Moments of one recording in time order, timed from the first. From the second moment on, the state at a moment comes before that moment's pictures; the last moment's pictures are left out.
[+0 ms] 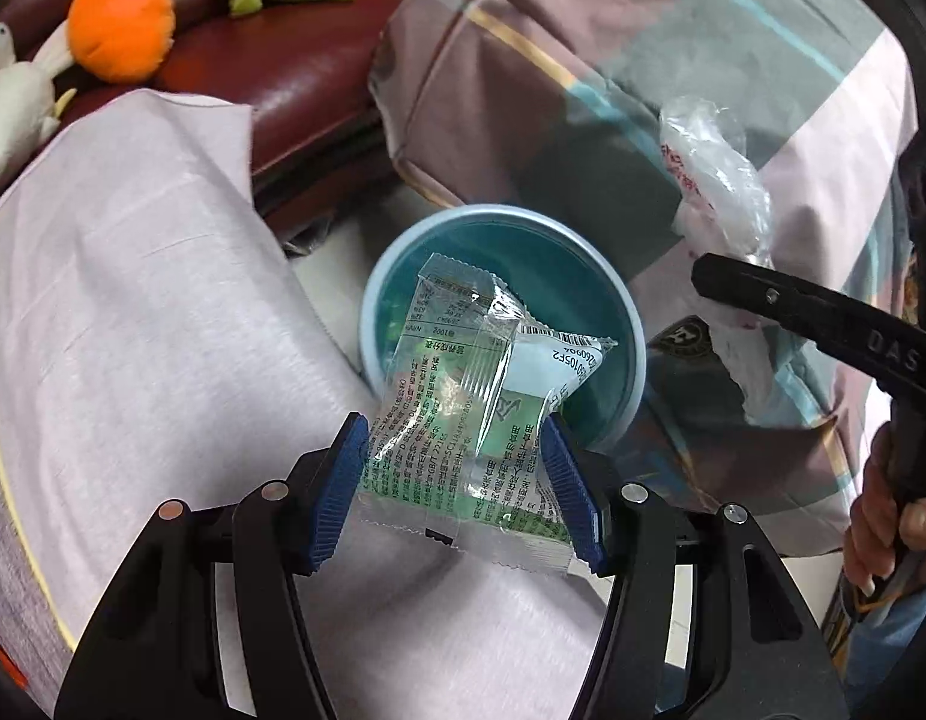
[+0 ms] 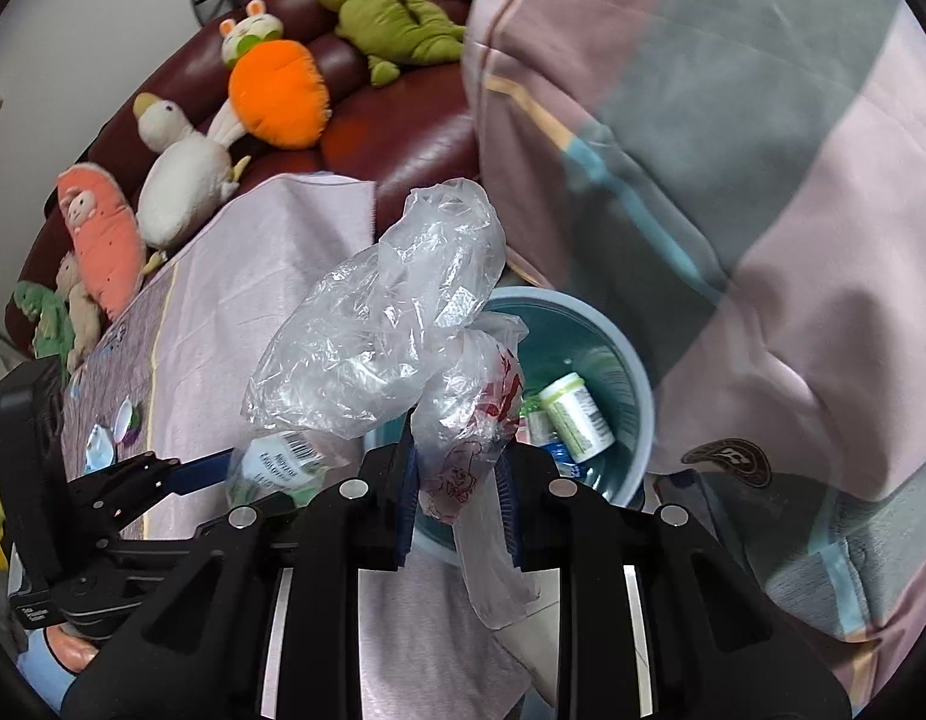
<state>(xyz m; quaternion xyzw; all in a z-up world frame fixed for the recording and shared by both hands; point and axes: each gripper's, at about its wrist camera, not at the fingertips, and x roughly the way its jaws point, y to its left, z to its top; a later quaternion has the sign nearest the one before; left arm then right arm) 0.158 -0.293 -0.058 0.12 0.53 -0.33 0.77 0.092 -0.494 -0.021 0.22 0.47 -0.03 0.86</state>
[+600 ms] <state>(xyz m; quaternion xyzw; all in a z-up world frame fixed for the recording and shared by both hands) 0.192 -0.334 -0.094 0.12 0.56 -0.32 0.76 0.103 -0.527 -0.043 0.23 0.48 -0.04 0.85</state>
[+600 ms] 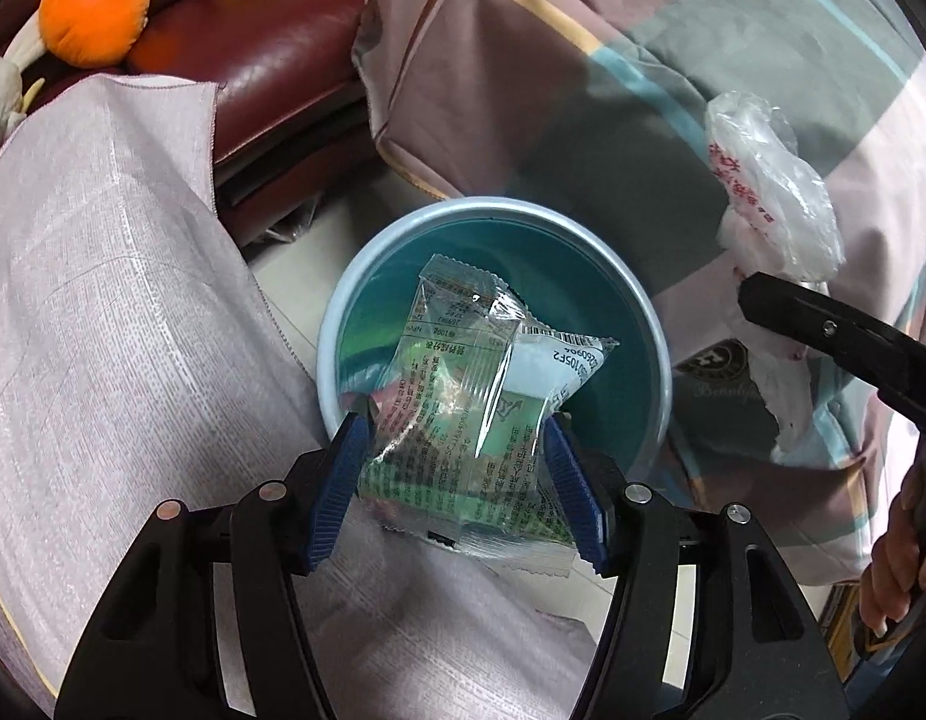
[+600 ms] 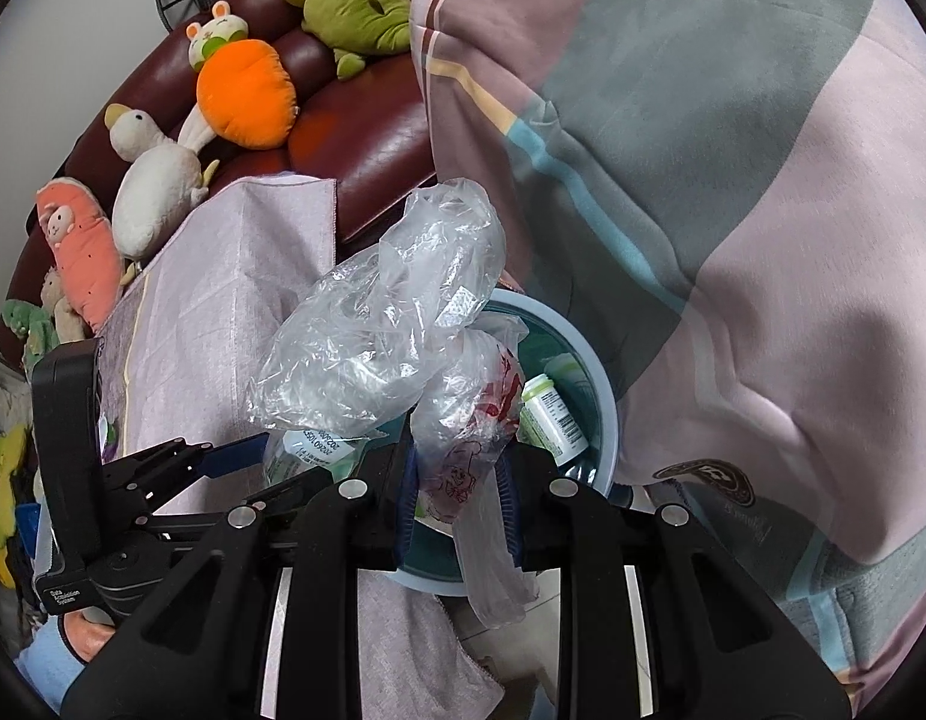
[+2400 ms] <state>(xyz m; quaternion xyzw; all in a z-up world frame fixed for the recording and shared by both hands) 0.139 -0.151 -0.032 0.00 0.51 -0.27 0.81 0.108 -0.398 0.008 0.15 0.50 -0.01 0.85</state>
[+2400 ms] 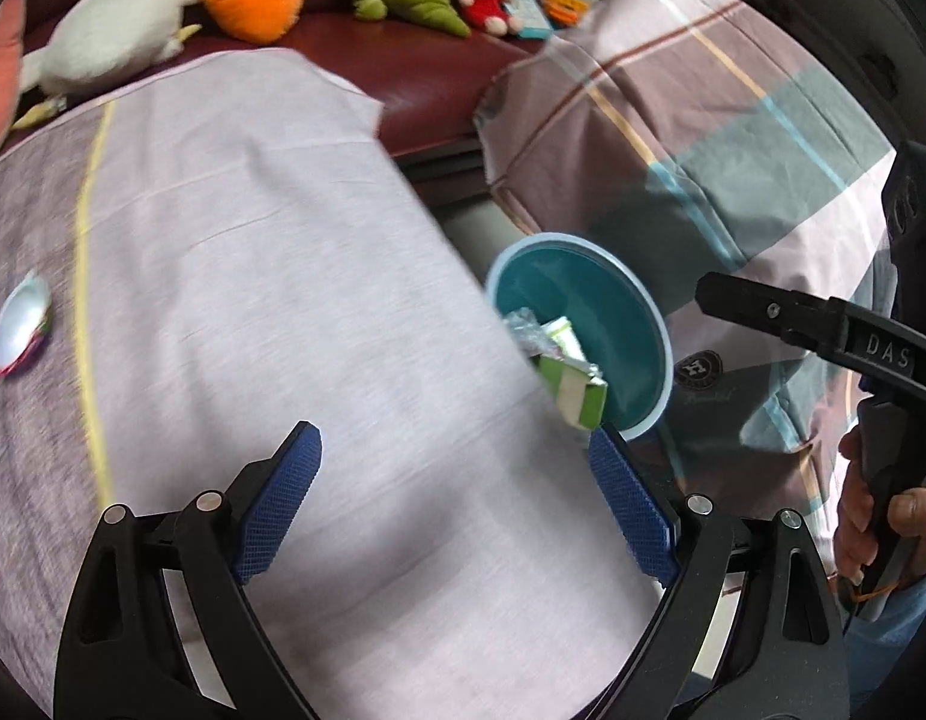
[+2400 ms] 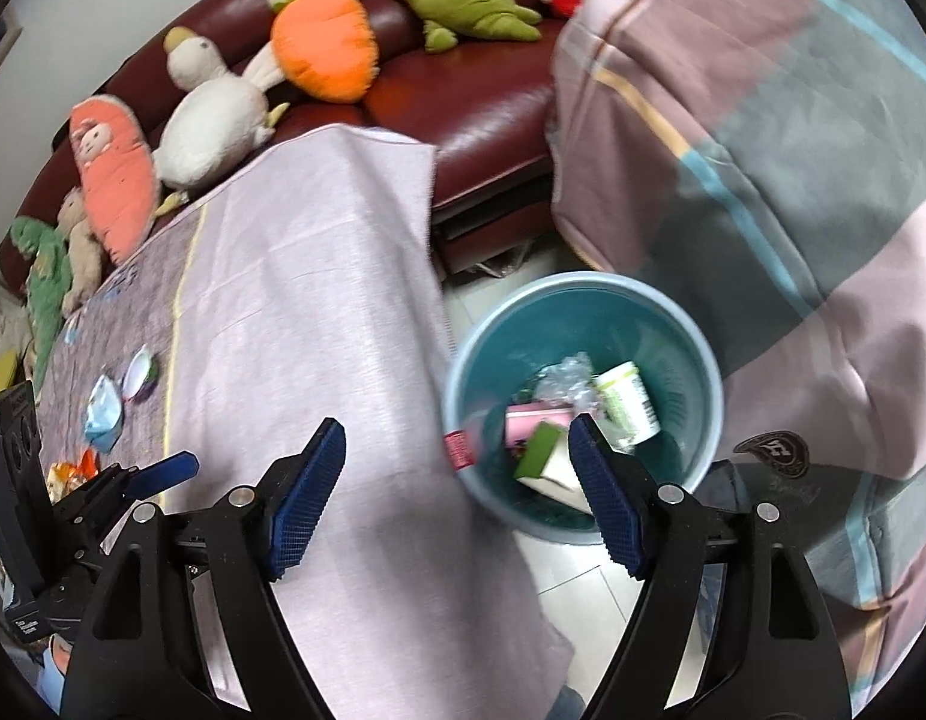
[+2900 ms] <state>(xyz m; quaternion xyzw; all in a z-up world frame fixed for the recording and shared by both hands) 0.102 0.001 -0.032 -0.04 0.49 -0.20 0.85 0.097 -0.265 0.013 0.07 0.52 0.07 0.85</state>
